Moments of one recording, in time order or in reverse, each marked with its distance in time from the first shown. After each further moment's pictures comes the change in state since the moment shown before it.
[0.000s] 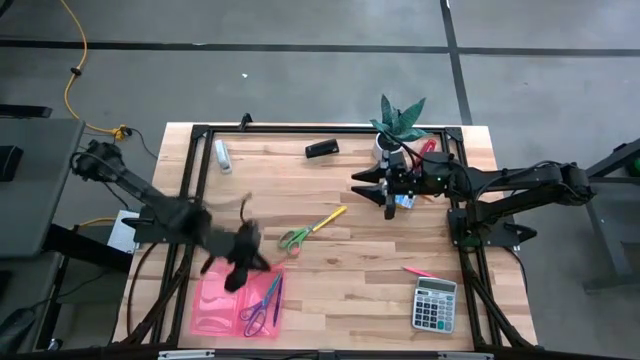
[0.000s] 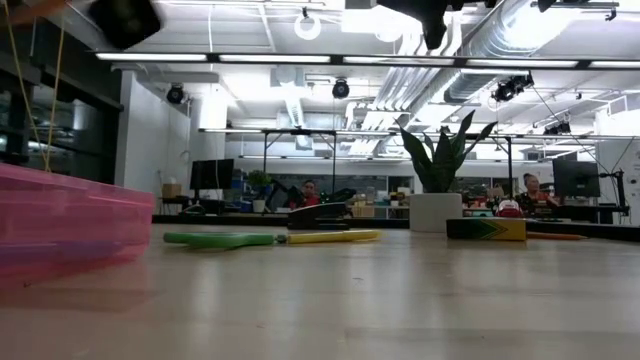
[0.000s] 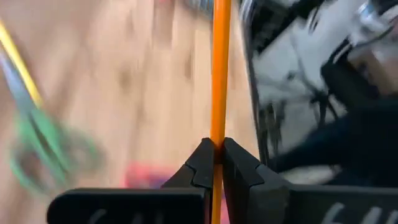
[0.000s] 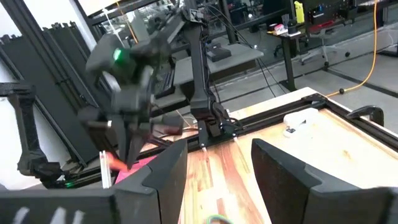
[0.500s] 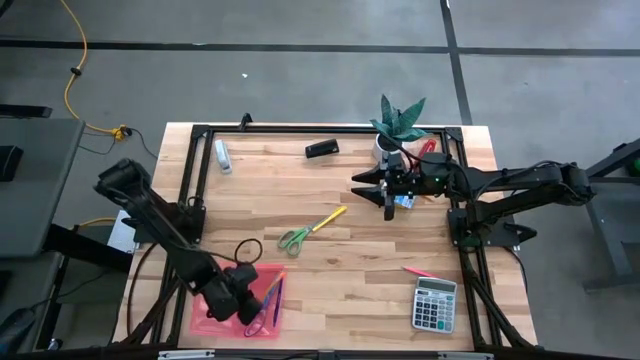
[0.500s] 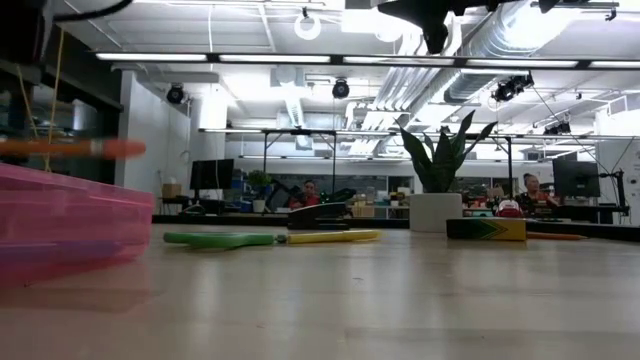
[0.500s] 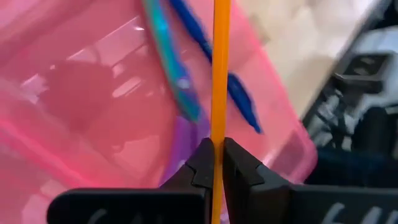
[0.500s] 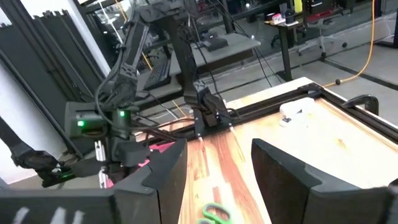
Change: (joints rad) left arm -0.294 0.405 -0.013 0.060 -0.100 -0.953; right arm 0.000 0.000 0.000 -0.044 0.000 -0.004
